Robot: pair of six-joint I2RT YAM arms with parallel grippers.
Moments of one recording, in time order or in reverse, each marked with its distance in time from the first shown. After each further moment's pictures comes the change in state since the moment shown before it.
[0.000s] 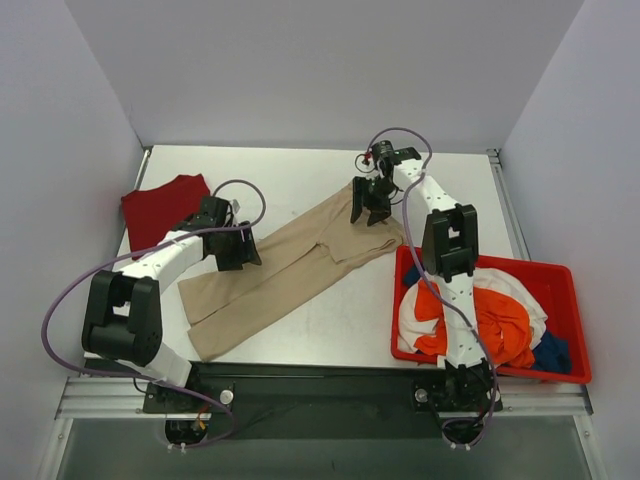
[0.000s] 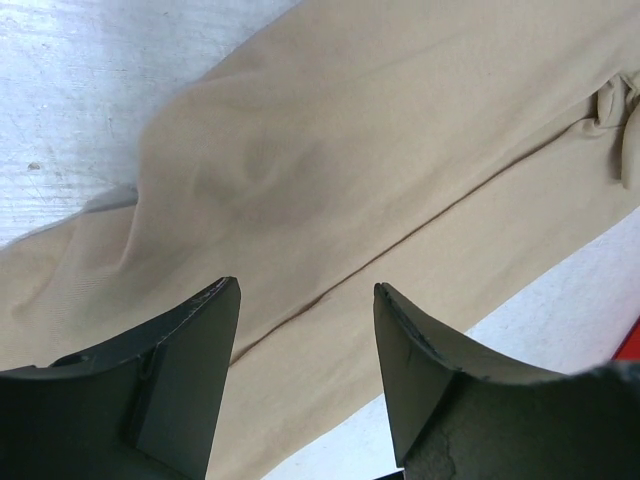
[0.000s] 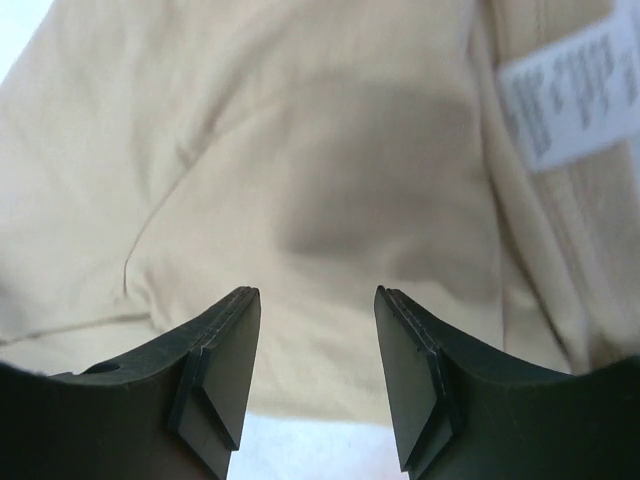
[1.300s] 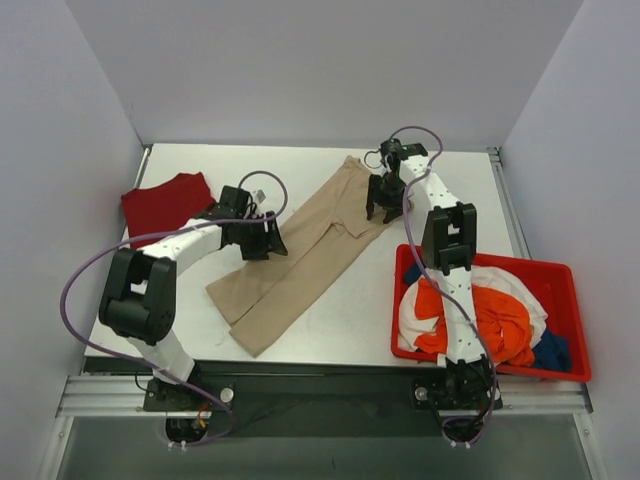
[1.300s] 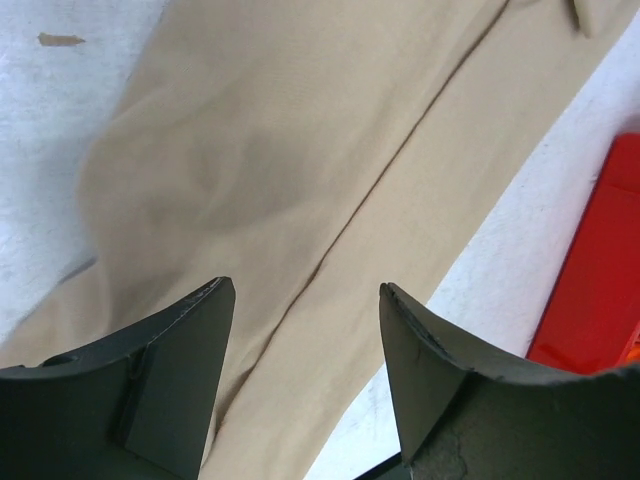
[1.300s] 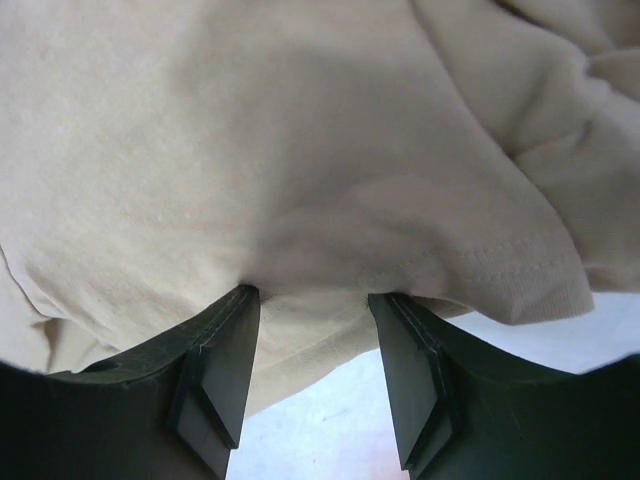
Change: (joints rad) left arm -0.092 0.150 0.107 0.102 0.151 -0.045; right arm -0.047 0.071 0.091 -0.100 0.179 0.077
